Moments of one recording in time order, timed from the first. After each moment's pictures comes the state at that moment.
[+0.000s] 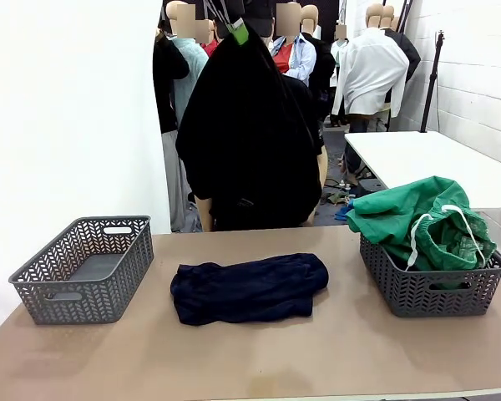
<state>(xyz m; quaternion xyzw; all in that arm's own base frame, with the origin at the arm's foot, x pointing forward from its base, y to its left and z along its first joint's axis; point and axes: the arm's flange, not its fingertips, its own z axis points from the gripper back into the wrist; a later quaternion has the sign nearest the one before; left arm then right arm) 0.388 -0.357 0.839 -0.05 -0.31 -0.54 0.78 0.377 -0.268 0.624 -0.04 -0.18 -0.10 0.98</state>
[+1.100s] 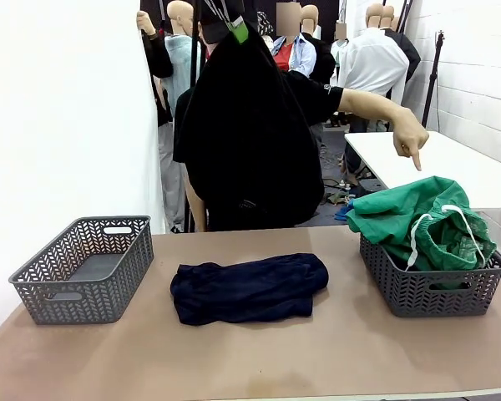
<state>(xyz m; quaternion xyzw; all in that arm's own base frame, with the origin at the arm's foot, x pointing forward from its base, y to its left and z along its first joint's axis) 0.387 -0.357 0.841 -0.05 -0.32 -0.54 0.78 0.377 -0.268 0.624 -0.04 -0.18 -0.10 0.98</state>
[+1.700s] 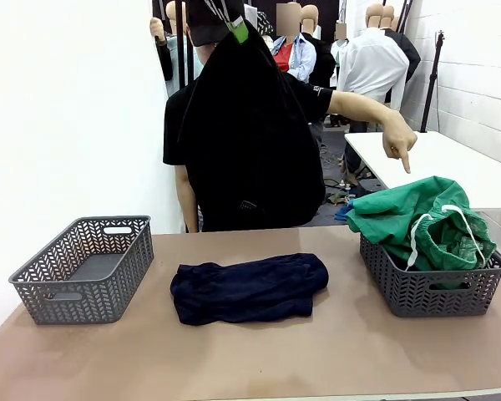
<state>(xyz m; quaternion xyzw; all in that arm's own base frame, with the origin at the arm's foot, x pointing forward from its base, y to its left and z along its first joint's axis) 0.387 -0.357 0.841 -0.05 -0.32 -0.54 0.78 0.377 -0.268 0.624 -0.04 -0.18 -0.10 0.98</state>
